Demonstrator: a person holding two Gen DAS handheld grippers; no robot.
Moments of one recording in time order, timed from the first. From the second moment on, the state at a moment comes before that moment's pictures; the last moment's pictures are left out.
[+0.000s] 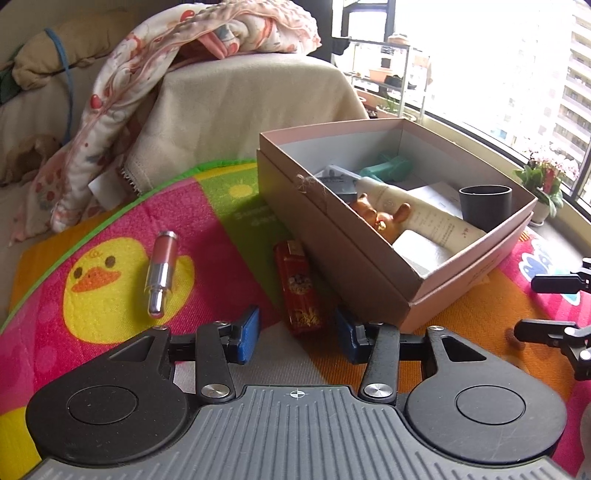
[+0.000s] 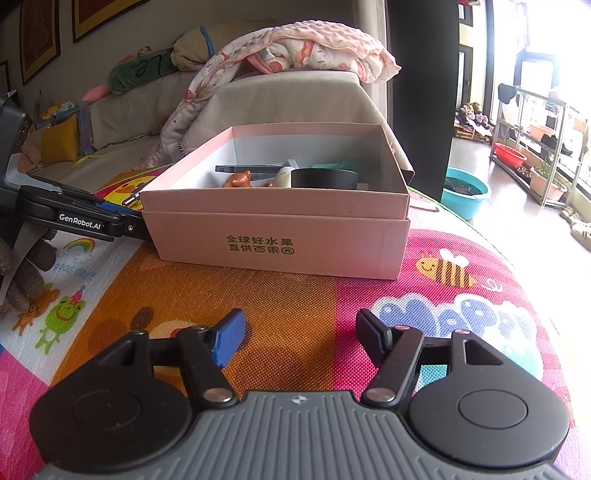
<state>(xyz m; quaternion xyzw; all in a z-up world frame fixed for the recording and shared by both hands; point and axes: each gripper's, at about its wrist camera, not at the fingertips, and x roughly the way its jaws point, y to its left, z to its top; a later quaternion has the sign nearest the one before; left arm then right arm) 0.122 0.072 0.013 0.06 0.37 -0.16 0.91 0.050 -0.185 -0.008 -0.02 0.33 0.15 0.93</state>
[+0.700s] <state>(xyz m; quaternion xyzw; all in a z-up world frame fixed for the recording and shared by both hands) 0.153 0.072 0.004 0.06 0.37 -0.12 0.92 0.049 -0.184 -0.008 -0.02 0.33 0.16 0.93</state>
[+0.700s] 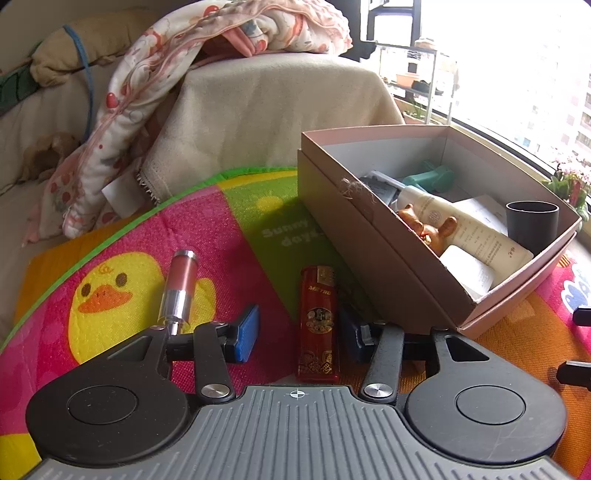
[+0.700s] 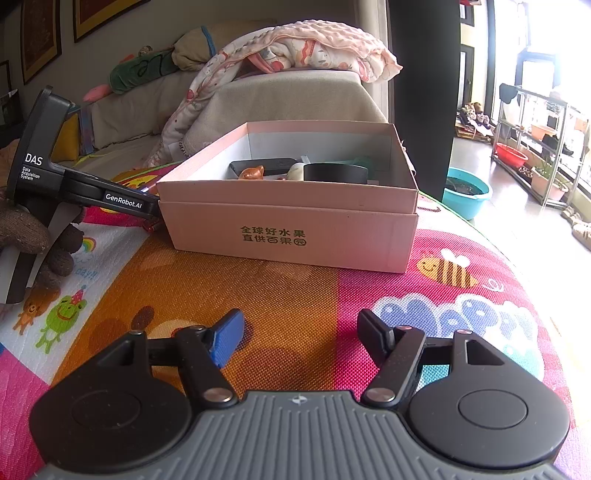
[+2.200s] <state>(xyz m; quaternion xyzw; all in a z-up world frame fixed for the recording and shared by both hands) -0.042 0.171 0.000 -0.07 0.30 -0.09 0.95 0.220 0.062 0.030 -0.02 0.42 0.23 0.88</state>
